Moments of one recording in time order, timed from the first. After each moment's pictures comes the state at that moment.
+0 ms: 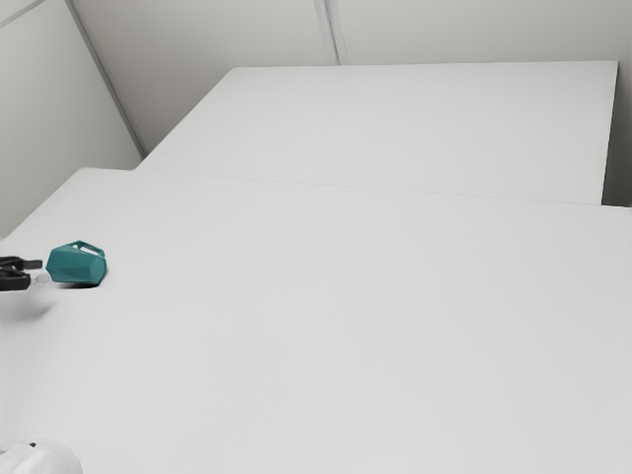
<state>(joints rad) 1.39 0.81 -0.46 -1.47 -0.79 1.92 1.88</state>
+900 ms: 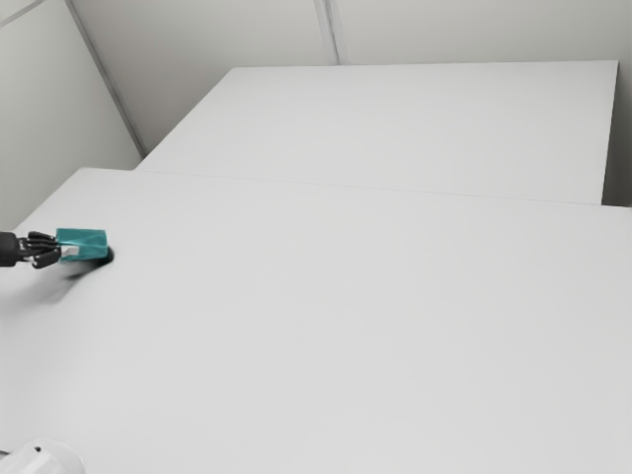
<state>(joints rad) 1.28 0.78 -0.46 -1.46 -0.79 1.98 1.98</state>
